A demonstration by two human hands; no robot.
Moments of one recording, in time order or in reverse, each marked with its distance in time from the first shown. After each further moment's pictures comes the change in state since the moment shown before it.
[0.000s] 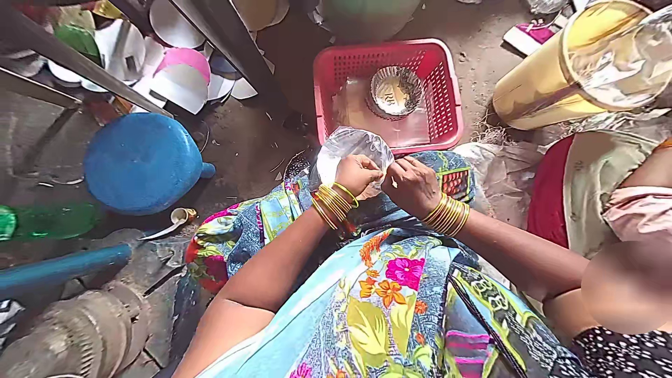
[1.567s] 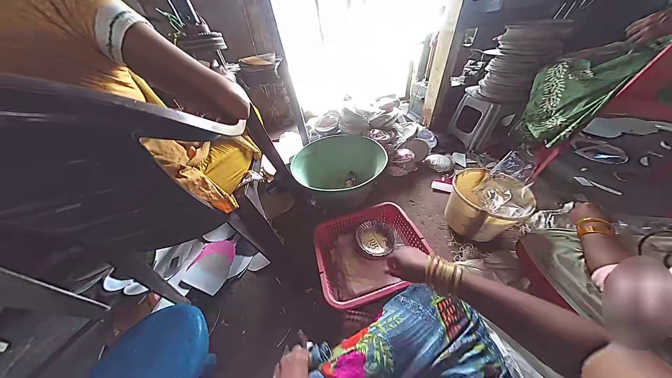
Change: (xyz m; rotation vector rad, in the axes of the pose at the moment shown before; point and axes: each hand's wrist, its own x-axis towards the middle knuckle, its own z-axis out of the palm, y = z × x) left_hand -0.068 -0.059 -0.100 1.022 -0.032 -0.306; right_hand 0.104 0.062 -0.080 0.030 -0.761 0.299
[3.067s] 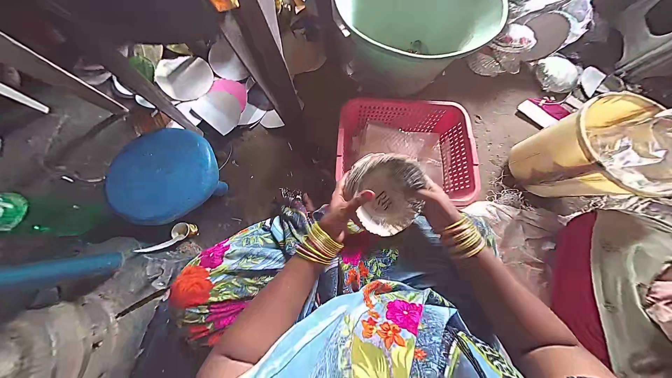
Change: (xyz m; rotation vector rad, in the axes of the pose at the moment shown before) left_hand 0.038 0.095 -0.008 -1.772 0.221 0.230; right_hand 0.035 0.005 0.110 1.423 0.377 0.039
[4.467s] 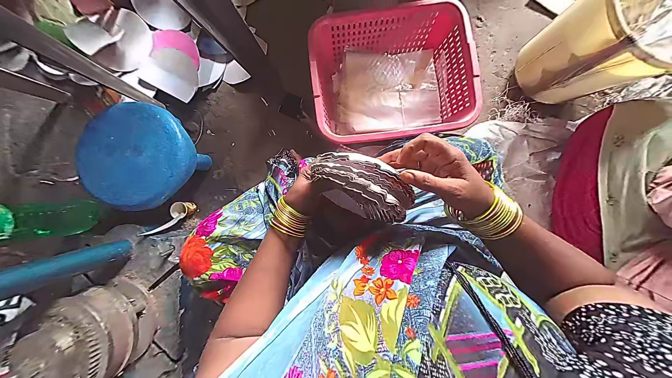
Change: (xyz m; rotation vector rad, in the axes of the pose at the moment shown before) left_hand -0.034 -0.047 -0.074 -0.102 -0.459 0.201; right_hand -0.094 -0.021 0.009 0.057 -0.564 -0.479
